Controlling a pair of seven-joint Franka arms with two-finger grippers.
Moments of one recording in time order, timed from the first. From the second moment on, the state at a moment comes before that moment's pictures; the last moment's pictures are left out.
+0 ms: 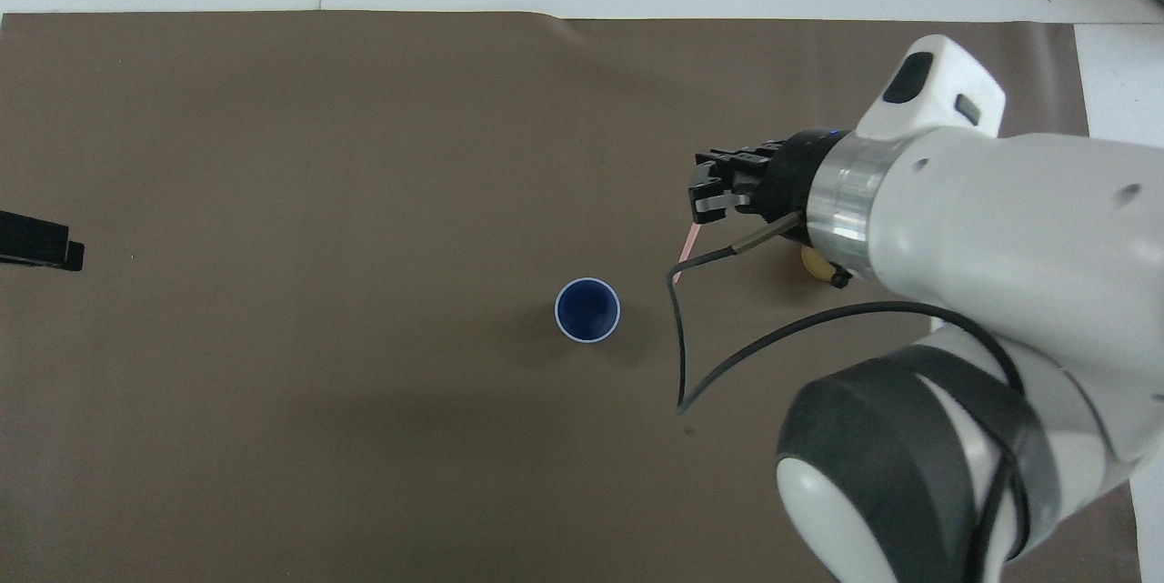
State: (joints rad) left arm -0.03 -0.07 0.00 -1.52 -0.02 1.45 0.03; right arm 0.35 -0.01 0.08 -1.76 0.18 2.25 -0.02
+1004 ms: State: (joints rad) left arm -0.03 -0.07 0.00 -1.52 -0.02 1.45 0.03; right arm 0.47 0.10 0.08 -1.81 0.18 2.35 -0.20
